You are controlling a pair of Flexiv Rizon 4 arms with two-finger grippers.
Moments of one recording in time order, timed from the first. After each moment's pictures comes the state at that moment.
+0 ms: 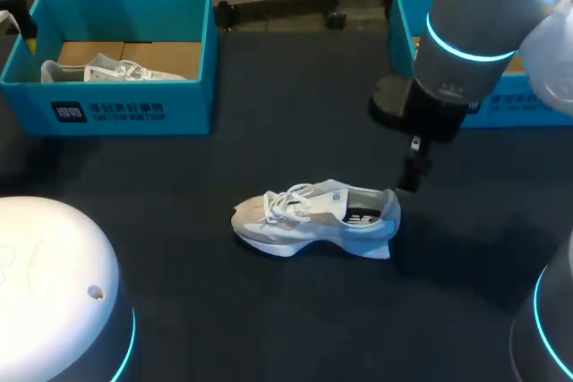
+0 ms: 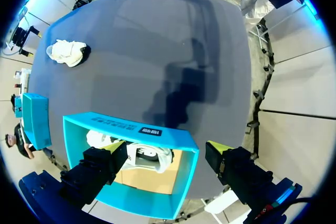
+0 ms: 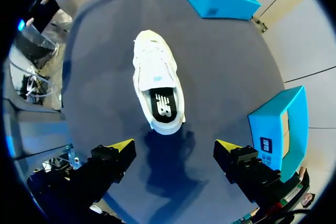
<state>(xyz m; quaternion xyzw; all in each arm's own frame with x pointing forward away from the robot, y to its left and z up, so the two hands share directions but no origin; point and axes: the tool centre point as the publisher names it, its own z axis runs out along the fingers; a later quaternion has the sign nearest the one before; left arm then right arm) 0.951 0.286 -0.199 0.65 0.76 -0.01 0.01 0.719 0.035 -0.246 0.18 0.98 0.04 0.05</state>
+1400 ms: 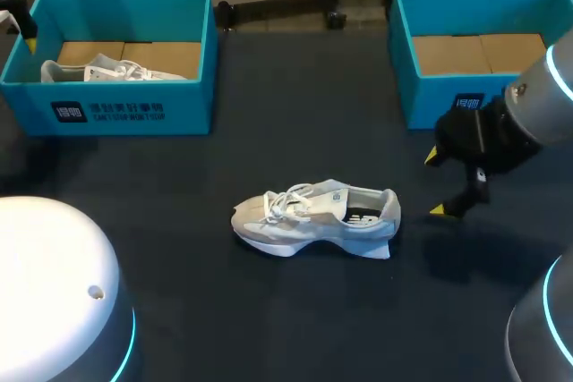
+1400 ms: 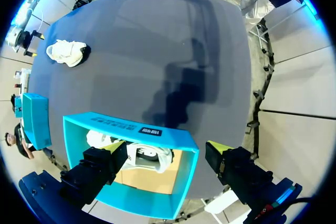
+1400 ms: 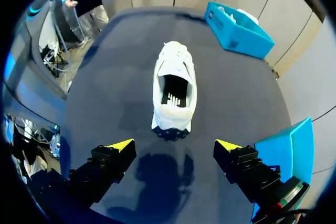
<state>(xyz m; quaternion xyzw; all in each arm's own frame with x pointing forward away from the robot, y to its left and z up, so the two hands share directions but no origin) 0.951 0.286 -0.199 0.65 0.76 -0.01 0.01 0.713 -0.005 -0.290 0.03 0.97 0.22 0.06</state>
